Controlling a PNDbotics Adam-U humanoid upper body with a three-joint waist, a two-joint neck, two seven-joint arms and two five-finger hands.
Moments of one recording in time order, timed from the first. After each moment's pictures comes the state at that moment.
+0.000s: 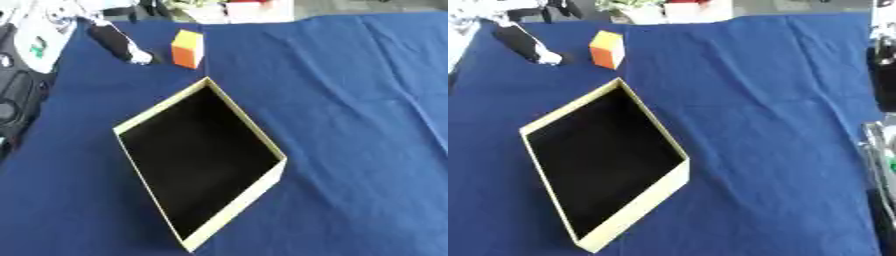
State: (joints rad) left arm -1.28 0.50 -0.17 -0.94 -0.79 -0.34 -0.59; right arm -0.56 -0.36 0.01 -1.98 0.21 -0.17 -0.25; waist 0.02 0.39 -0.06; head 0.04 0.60
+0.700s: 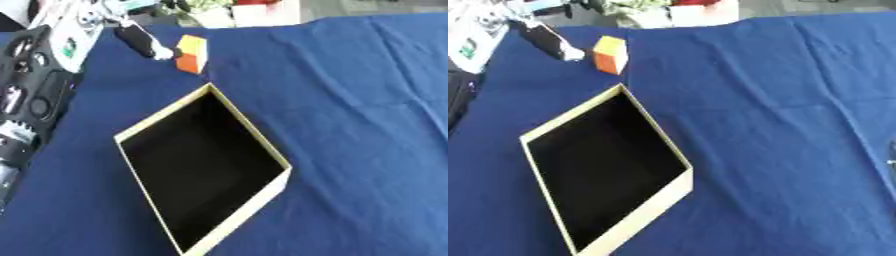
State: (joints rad) left arm -1.31 0.49 -0.15 -0.91 -0.84 -0.36 -0.50; right arm -0.57 -0.36 0.01 -1.98 0.21 -0.18 -0.25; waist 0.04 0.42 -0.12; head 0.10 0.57
